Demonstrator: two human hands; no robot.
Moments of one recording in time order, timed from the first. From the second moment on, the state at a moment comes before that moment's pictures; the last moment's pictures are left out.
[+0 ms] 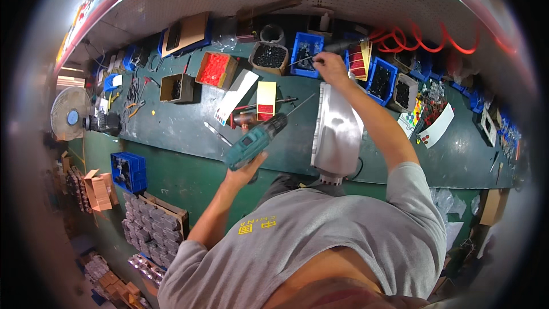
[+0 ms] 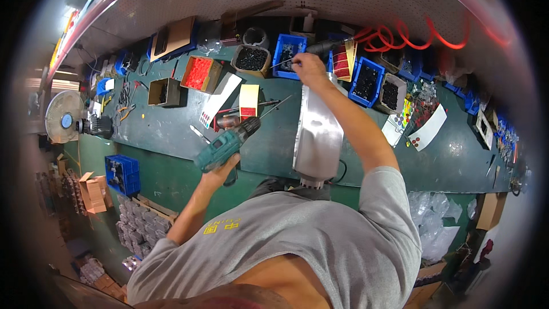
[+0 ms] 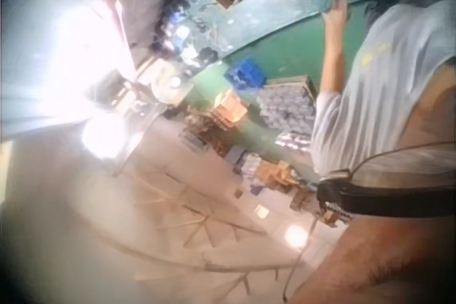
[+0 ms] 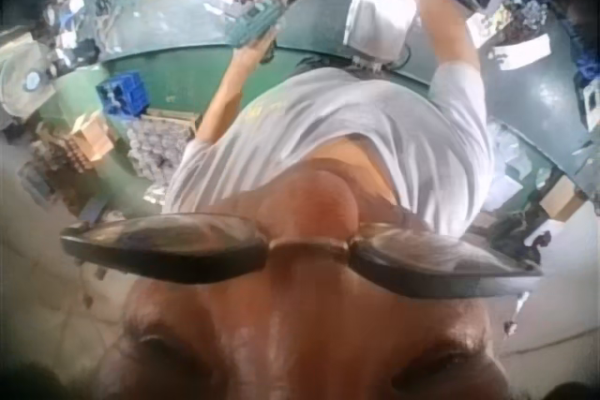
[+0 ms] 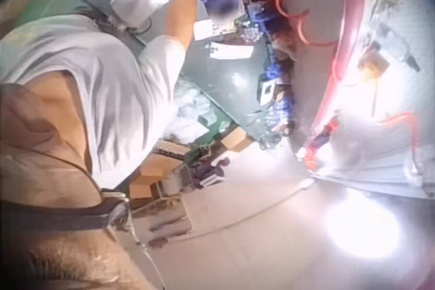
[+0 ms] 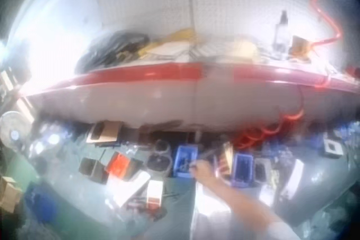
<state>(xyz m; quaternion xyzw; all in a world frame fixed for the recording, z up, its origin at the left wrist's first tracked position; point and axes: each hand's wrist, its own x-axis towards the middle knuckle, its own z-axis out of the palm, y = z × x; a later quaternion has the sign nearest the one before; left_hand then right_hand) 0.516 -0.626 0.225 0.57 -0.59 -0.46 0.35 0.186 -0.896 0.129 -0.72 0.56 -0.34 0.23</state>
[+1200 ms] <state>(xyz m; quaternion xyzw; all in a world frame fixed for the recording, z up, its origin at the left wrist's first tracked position) 0.650 -0.621 0.197 0.56 -0.62 -0.46 0.31 0.286 -0.826 0.167 -0.18 0.44 -0.48 0.73</state>
